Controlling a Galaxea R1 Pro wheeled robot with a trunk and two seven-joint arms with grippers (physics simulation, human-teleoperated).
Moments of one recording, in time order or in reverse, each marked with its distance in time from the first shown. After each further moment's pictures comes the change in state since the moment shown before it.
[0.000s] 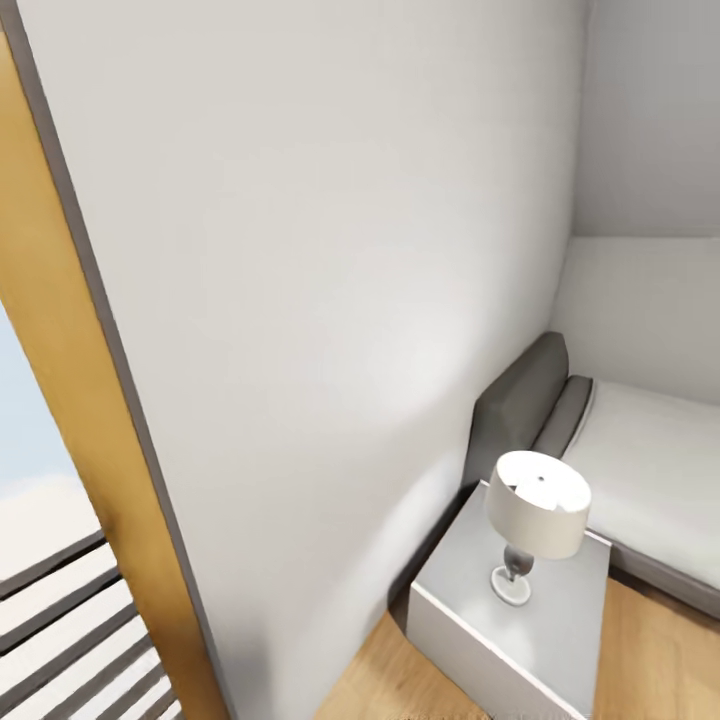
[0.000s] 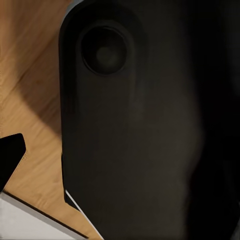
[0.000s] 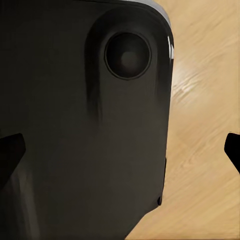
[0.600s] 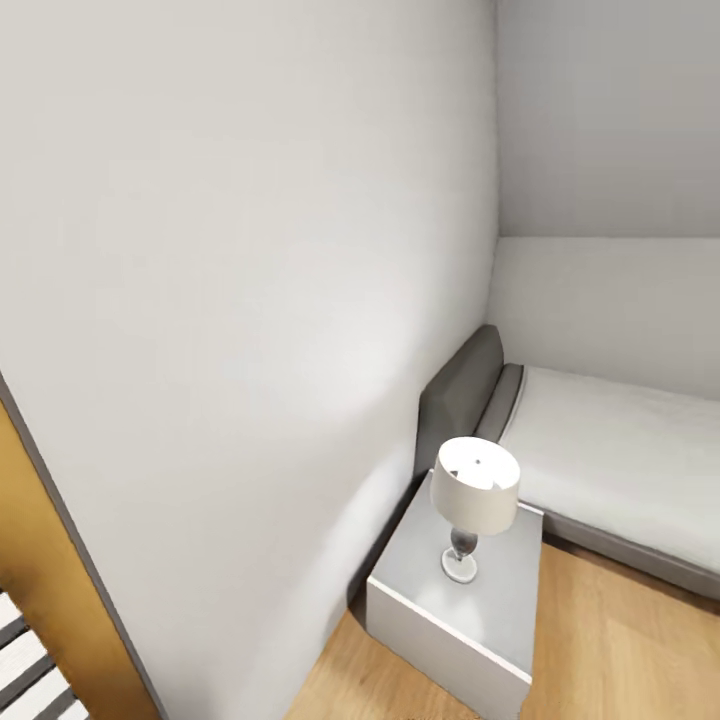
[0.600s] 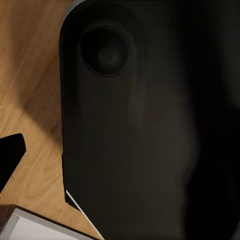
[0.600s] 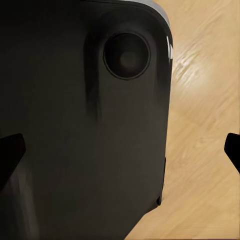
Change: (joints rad) left arm 0.000 0.001 0.000 0.000 0.000 0.000 0.000; right arm 0.000 -0.001 -0.001 0.000 0.000 0.000 0.000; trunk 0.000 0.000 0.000
